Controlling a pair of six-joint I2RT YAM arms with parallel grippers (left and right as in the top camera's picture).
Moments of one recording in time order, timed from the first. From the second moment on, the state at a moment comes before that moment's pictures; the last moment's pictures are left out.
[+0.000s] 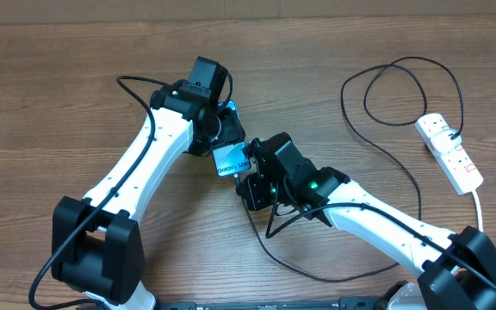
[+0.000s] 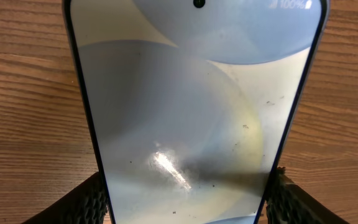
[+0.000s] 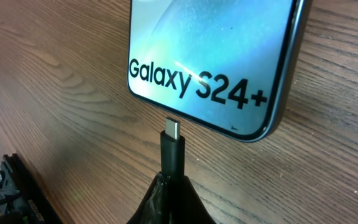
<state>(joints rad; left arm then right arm) -0.37 1.79 1.45 -0.93 0.14 -0.63 0.73 1.57 0.91 -0.29 -0.35 0.46</state>
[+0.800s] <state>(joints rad) -0.37 1.79 1.45 -0.93 0.16 -0.63 0.73 1.57 0.91 -0.31 -0.34 0.46</state>
